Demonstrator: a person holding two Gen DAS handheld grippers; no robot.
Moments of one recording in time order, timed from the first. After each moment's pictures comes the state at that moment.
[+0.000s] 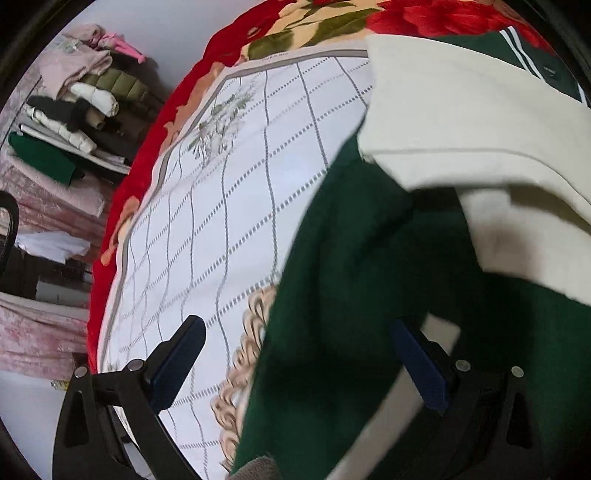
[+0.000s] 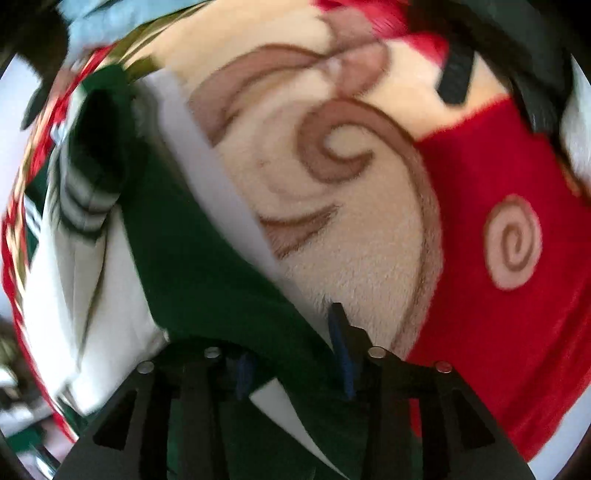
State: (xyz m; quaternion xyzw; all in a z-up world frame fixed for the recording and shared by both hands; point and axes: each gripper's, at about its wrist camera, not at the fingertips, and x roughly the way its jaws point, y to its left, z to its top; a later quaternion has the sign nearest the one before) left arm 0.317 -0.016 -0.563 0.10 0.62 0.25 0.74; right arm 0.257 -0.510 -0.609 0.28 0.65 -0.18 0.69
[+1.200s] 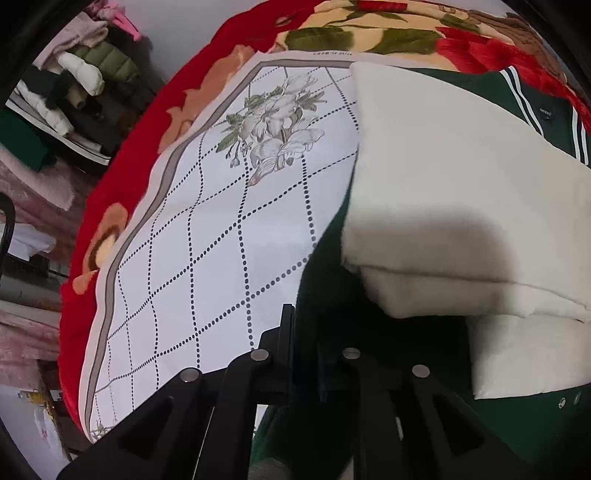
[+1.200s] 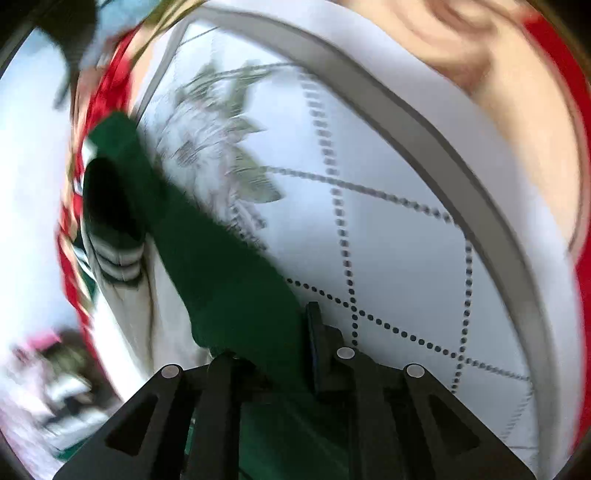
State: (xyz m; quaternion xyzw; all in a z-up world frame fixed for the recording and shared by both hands) left arm 0.338 0.127 -0.564 0.01 0.61 0.21 0.77; right arm 0.276 -0.406 -0.627 0.40 0.63 -0.11 0.65
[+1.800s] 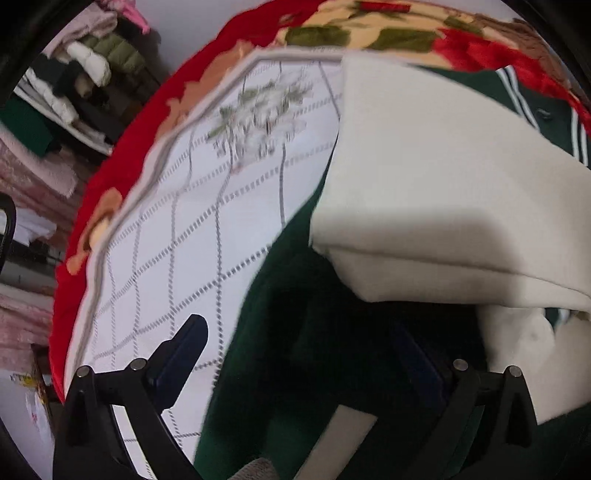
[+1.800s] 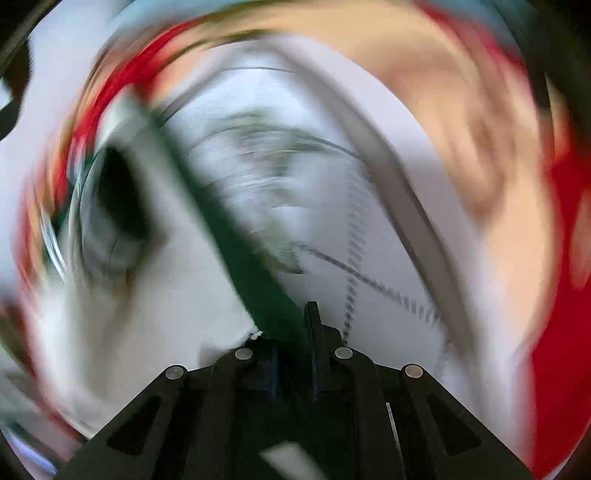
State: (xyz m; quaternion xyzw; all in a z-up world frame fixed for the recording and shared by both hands) left arm 0.340 0.111 -0.578 -0.02 0.61 0.22 0.76; right arm 0.273 -0.408 -0.626 0.38 0.58 -0.16 0.71
